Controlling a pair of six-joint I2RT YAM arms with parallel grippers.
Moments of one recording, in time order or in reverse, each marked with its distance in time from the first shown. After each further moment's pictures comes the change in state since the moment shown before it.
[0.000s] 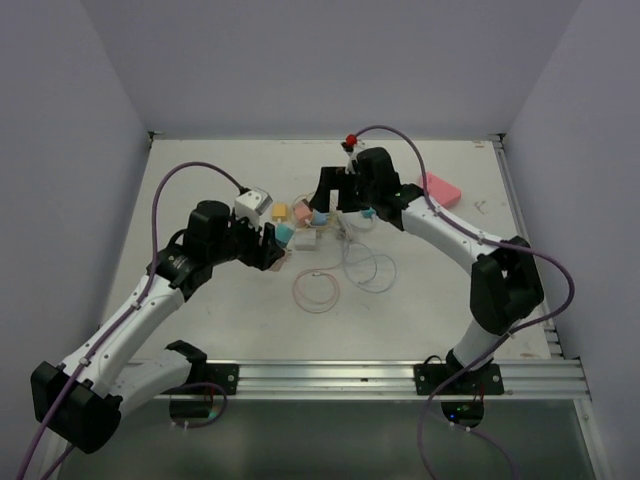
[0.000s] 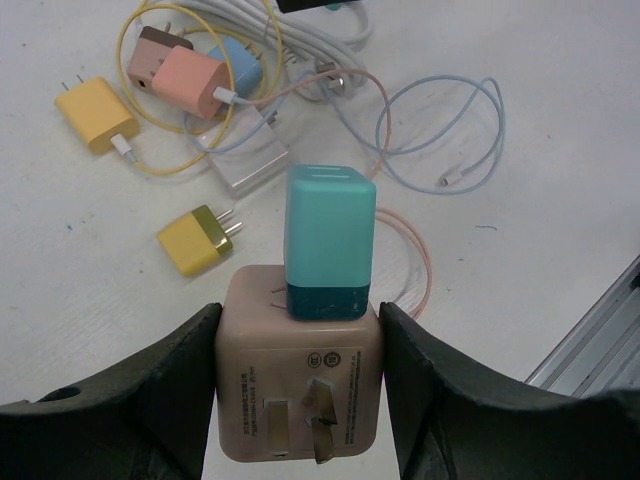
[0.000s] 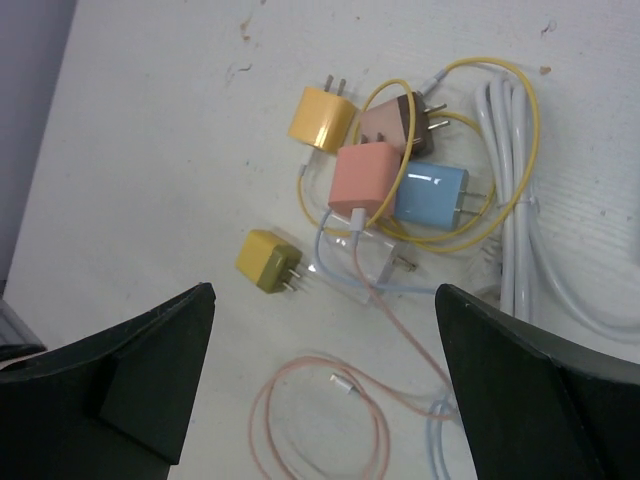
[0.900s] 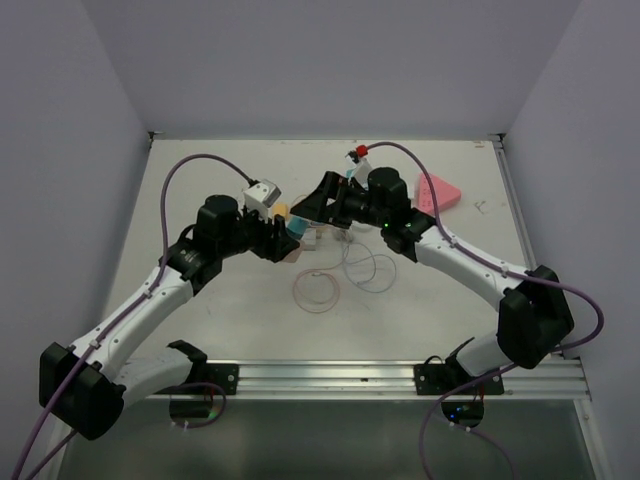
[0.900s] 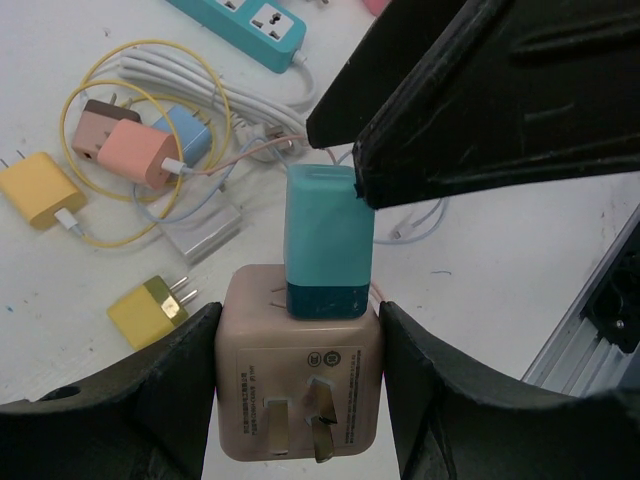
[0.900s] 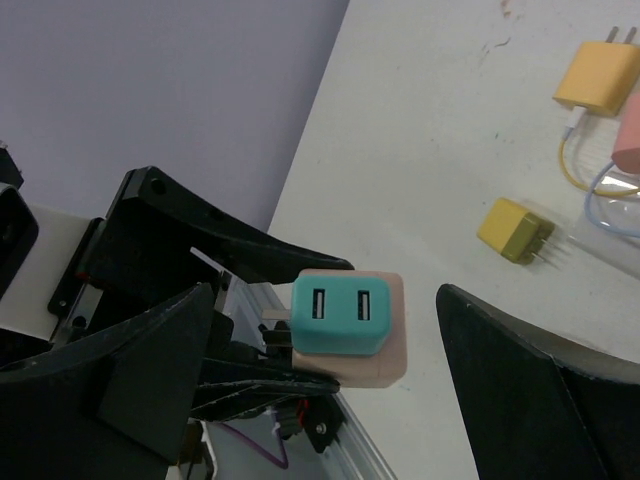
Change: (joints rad) left arm -0.029 0.076 -0.007 0.192 0.073 -0.067; right arm 0.082 -0.267 -0.267 0.324 -0.192 0.442
